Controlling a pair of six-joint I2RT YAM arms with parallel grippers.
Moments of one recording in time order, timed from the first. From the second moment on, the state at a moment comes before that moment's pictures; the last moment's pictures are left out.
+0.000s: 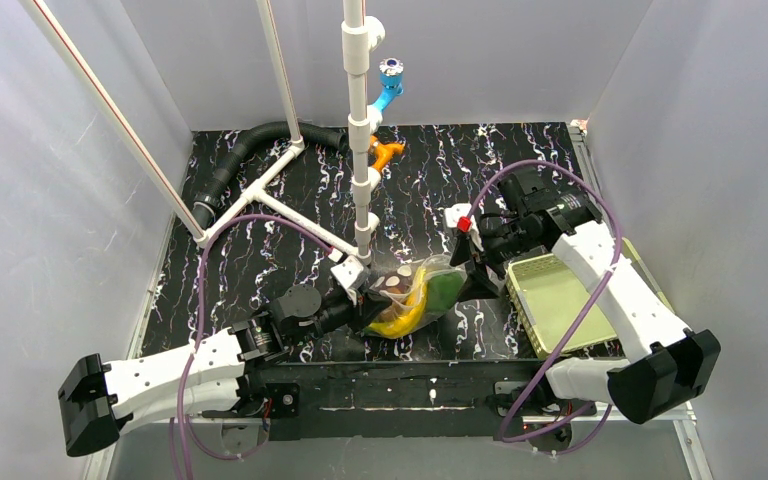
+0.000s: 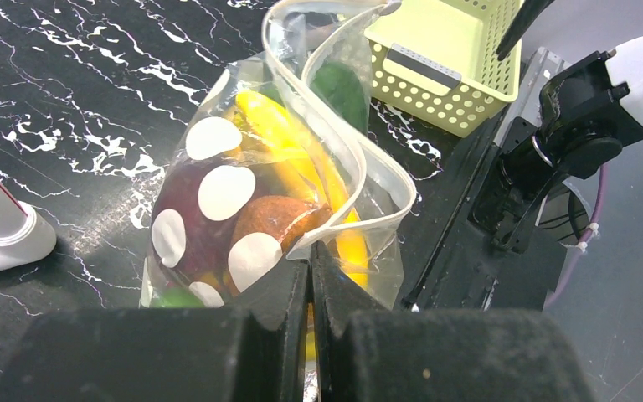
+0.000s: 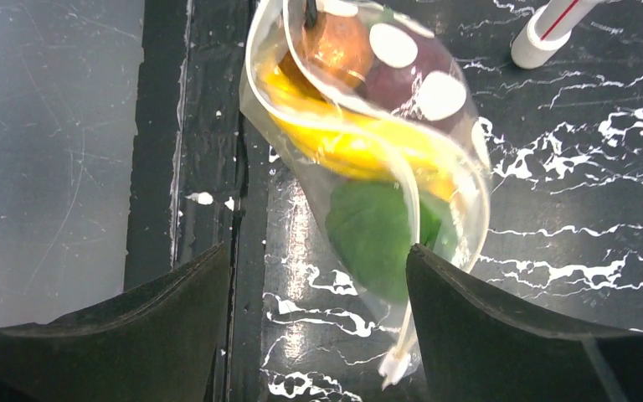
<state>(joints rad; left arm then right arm) -1.10 0.80 0.44 0.17 -0.07 -0.24 0.44 1.25 1.27 -1.25 -0.90 -0.99</state>
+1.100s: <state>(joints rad) -1.10 0.81 0.44 0.17 -0.06 -0.24 0.45 1.44 1.39 -1.10 -0.76 -0.77</state>
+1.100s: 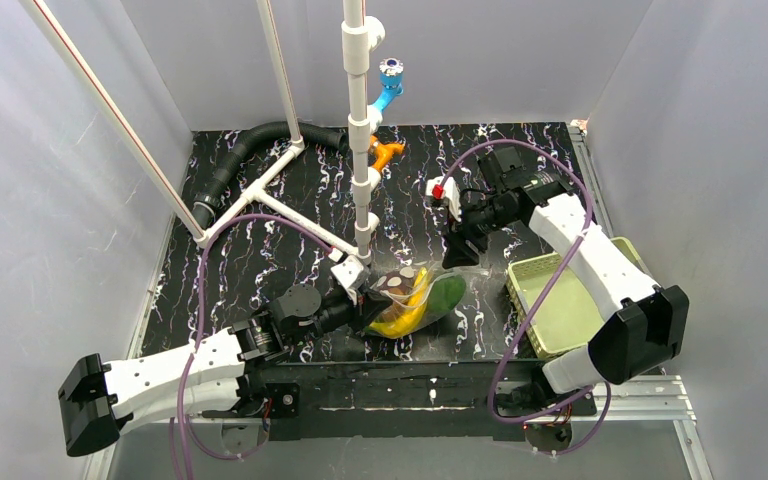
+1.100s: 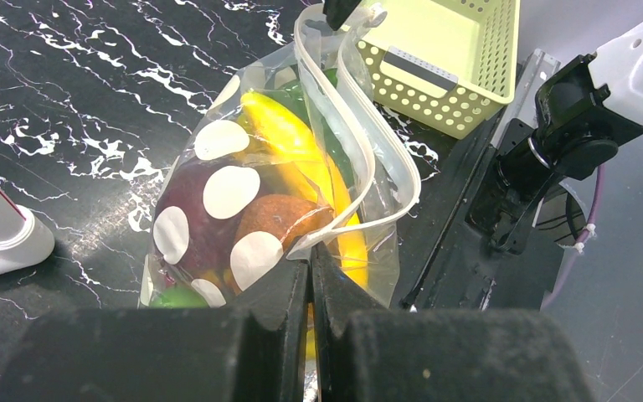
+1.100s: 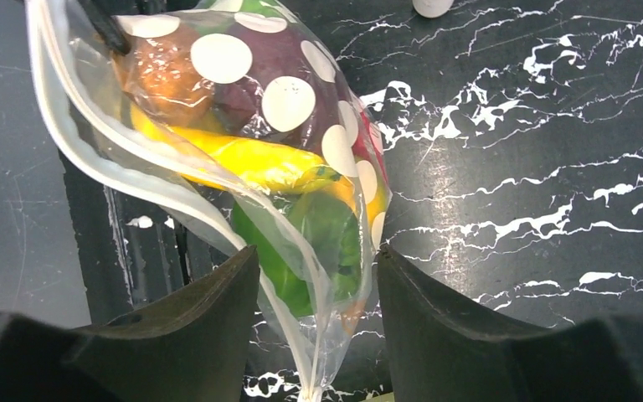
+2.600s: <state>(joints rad) -1.10 0.77 0.44 0.17 -0.06 -0.26 0.57 1.48 1.34 -1.10 -0.66 -0.87</state>
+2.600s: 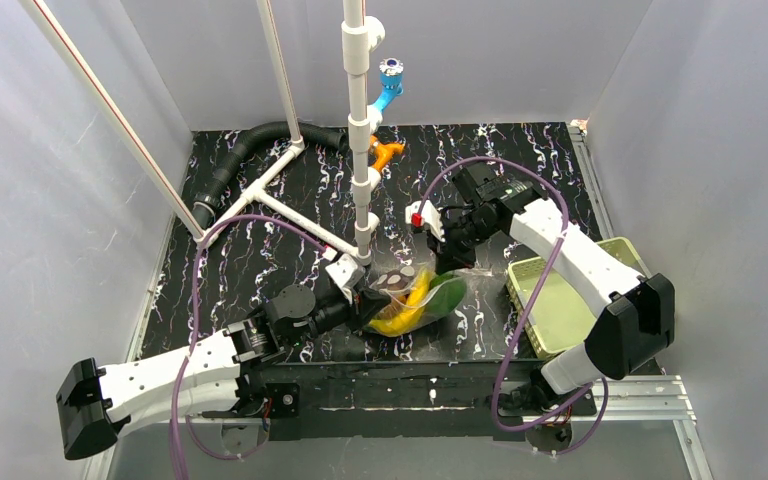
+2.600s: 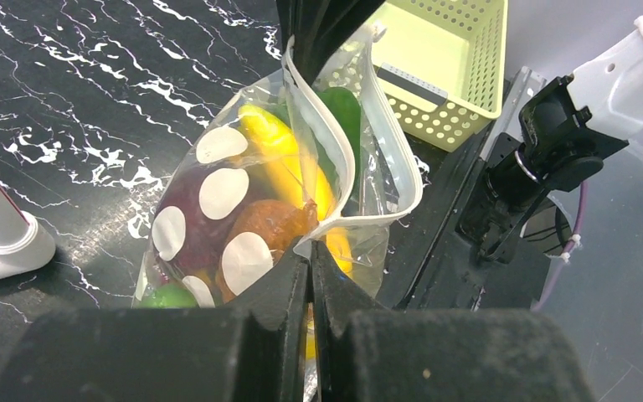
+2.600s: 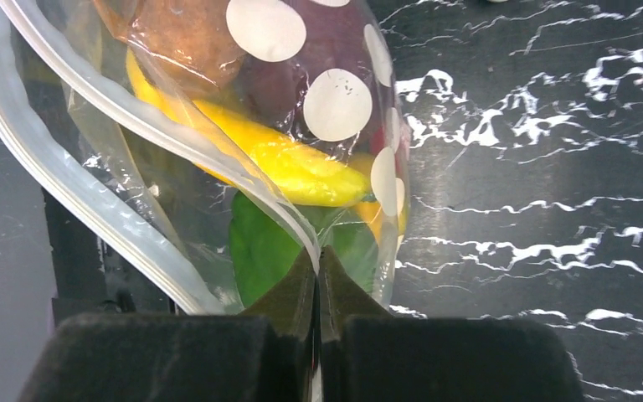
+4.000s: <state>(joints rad) -1.03 0.69 0.78 -0.35 -0.17 -0.54 0.61 1.45 1.44 -1.11 -0.72 -0.81</state>
